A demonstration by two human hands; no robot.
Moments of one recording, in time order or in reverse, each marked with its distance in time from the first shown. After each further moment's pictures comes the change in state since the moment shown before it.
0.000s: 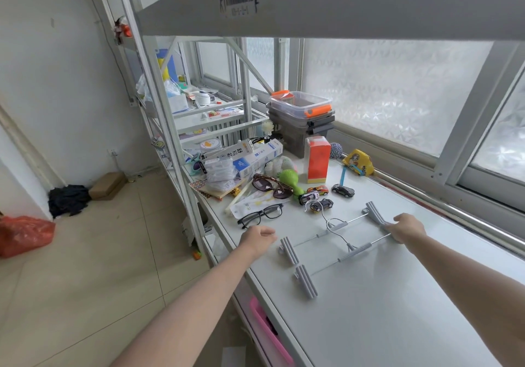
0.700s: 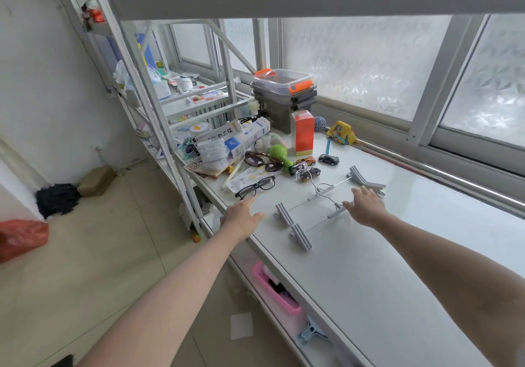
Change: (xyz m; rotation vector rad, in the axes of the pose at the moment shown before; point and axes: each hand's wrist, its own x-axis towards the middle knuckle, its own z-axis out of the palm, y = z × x) left_hand -0.058 -0.001 -0.034 0.539 0.005 0.120; right_hand -0.089 -0.007 0.023 -0.430 -0.093 -0.306
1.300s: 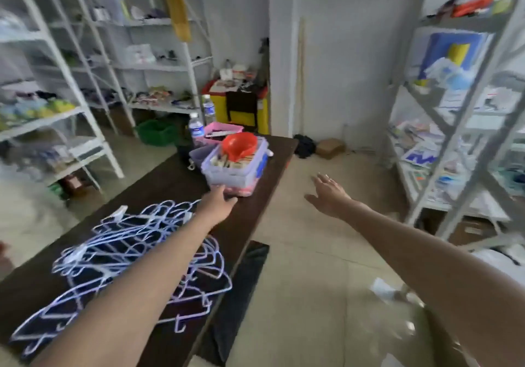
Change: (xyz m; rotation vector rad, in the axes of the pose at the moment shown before) left_hand -0.407 -0.464 -0.171 -0.190 0.590 -0.937; right_hand -0.336 -0.581 0.132 -0.094 -0.238 -1.264
